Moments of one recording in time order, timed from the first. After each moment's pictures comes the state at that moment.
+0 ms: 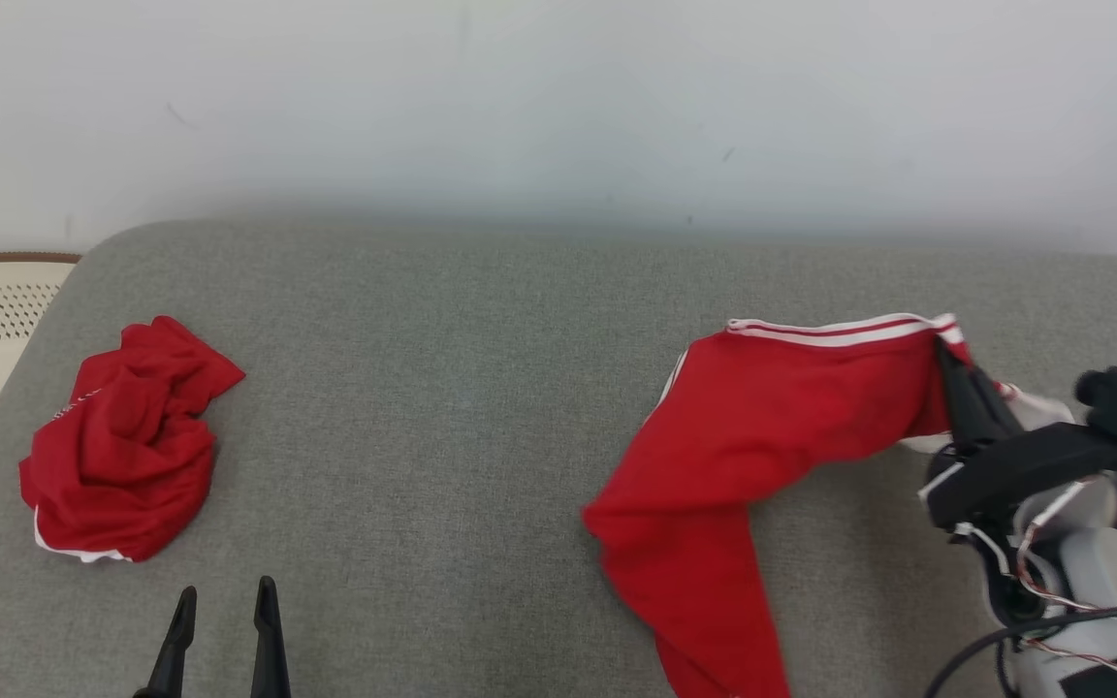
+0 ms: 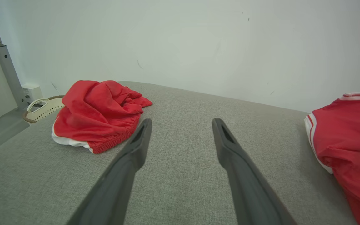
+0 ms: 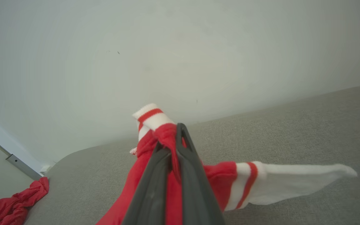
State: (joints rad) left arm 0.00 0.06 -0.01 0.03 -0.18 0.07 -0.26; right arm -0.42 -0.27 0.20 0.33 0.59 0.13 -0.01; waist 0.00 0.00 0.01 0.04
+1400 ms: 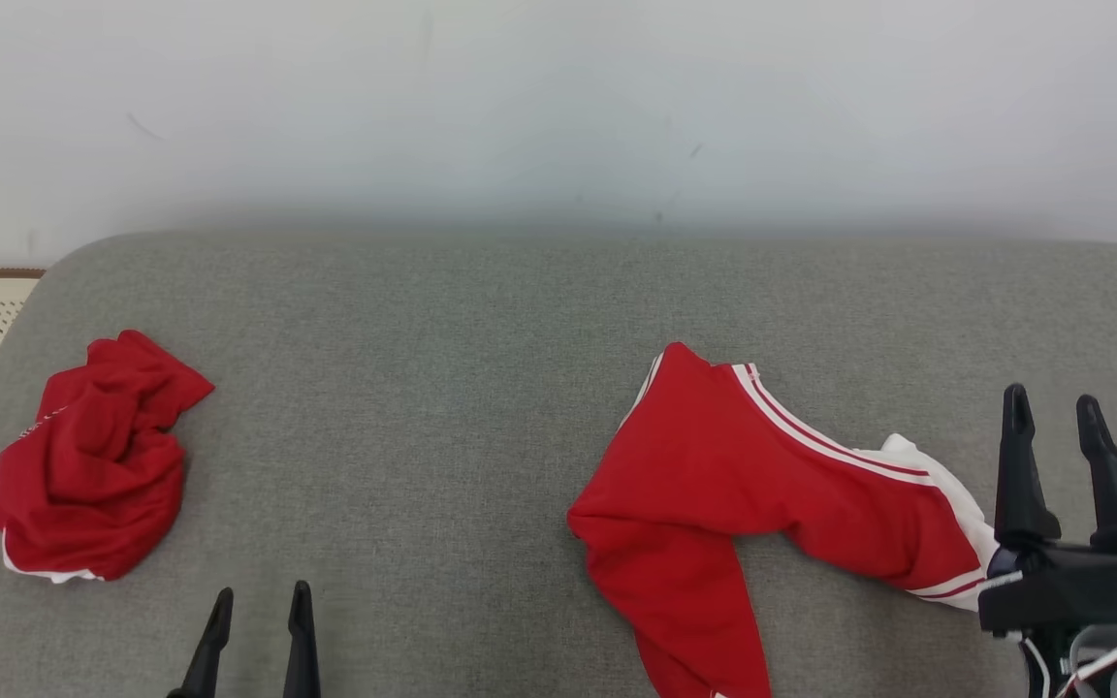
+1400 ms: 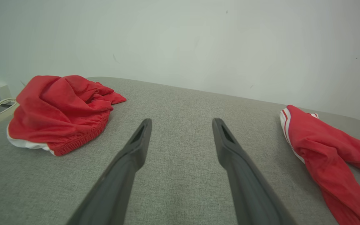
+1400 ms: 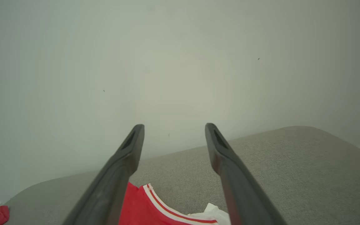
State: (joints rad) left arm 0.00 0.05 -0.04 0.03 -0.18 0.06 -0.26; right arm -0.13 -0.15 0.00 -0.06 0.36 0.13 -0.11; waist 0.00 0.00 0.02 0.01
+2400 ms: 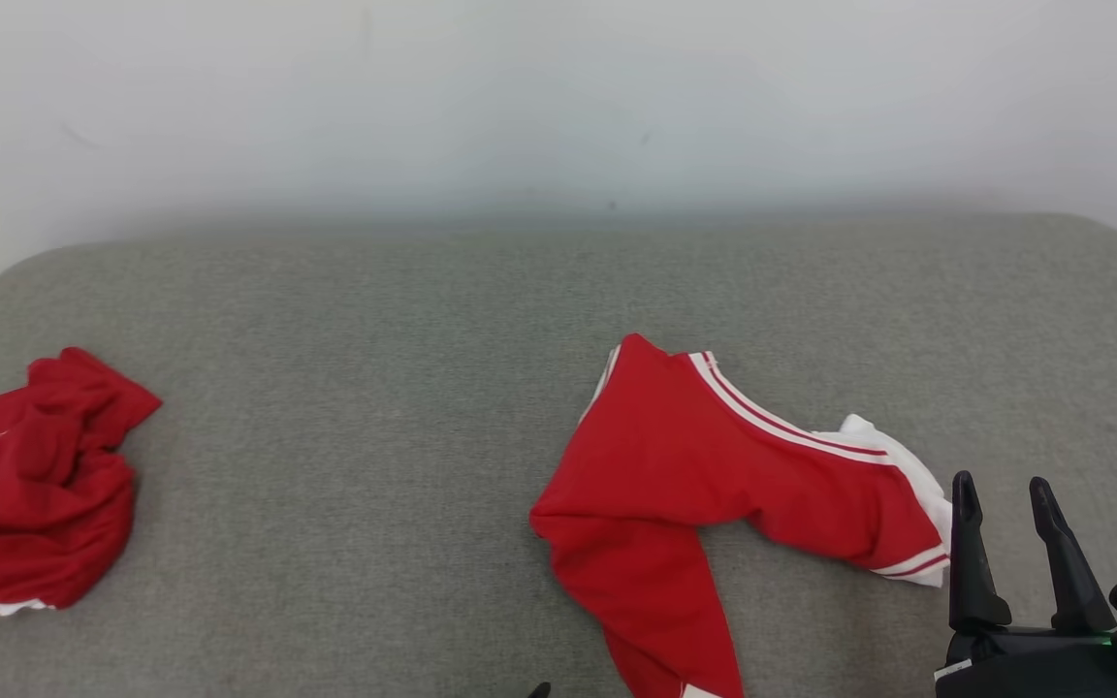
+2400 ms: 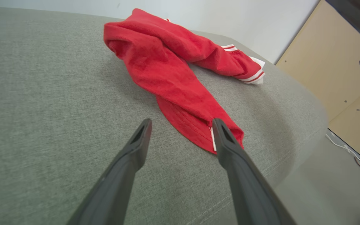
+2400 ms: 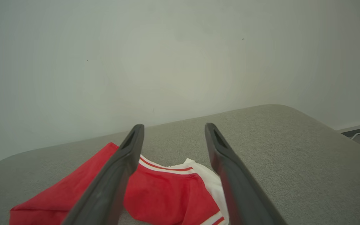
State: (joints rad) left arm -0.09 0.05 -0.60 0.25 -0.28 -0.01 -0.26; right arm 0.03 -0.09 0.03 -0.11 0.23 0.13 -0.15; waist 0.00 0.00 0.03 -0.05
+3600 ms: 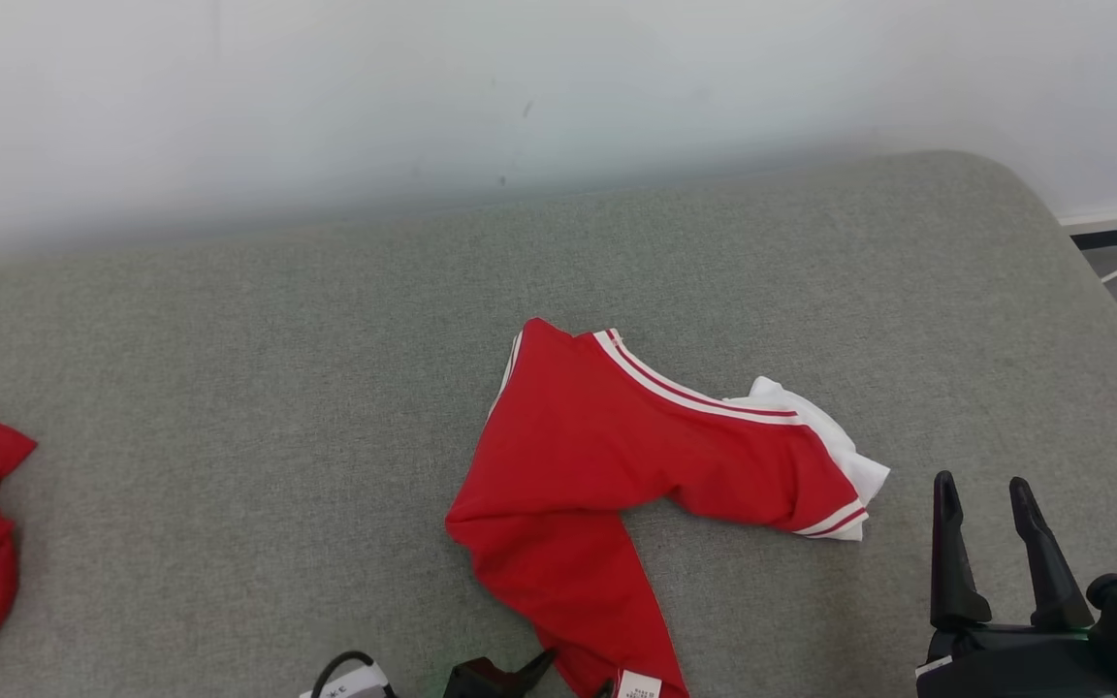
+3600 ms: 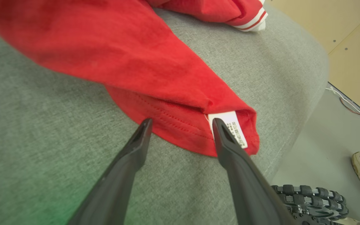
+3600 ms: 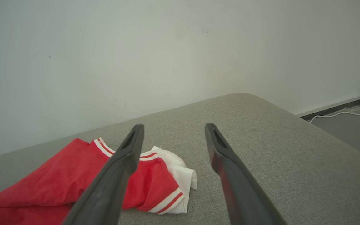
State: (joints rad) left arm -0.42 0.05 -0.95 0.64 -0.57 0.02 -0.26; right arm 0.01 -0.08 0.04 -0.07 0.22 0.13 -0.17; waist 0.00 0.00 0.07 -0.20
